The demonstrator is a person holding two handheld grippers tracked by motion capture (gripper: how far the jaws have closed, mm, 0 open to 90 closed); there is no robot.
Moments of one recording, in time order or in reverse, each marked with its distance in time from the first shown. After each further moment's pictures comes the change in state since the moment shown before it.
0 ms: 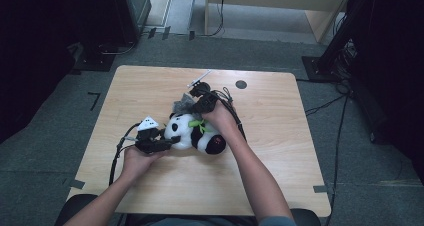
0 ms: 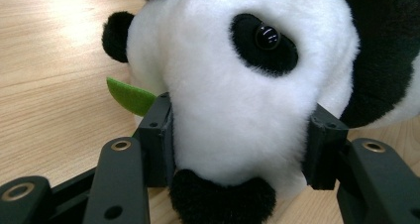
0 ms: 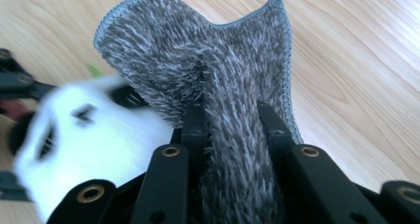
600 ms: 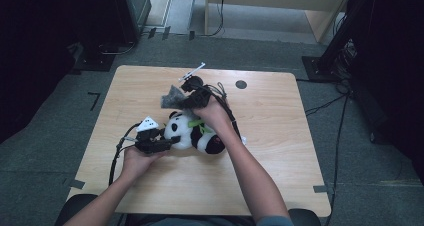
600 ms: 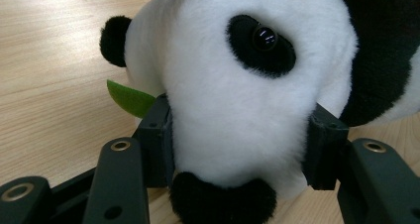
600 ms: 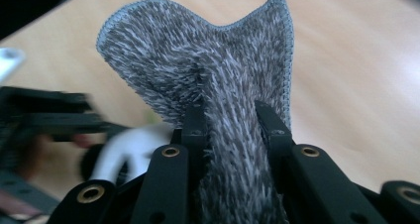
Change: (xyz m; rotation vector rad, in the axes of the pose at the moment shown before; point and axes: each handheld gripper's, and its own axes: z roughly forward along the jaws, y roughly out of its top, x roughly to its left) left arm 0.000 -0.001 -0.001 -0.017 -0.002 0.021; right arm 0.034 0.025 -0.016 -0.096 0.088 -0.052
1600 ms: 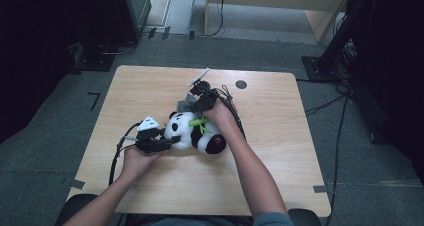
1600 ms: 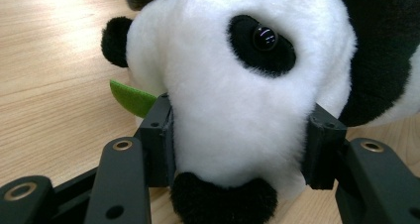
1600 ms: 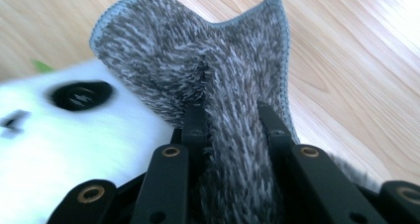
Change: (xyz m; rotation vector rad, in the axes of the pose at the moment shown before) left arm 0.000 0.002 0.001 0.015 0.006 0.006; right arm -0.045 -0.023 0.023 0.168 -0.146 0.065
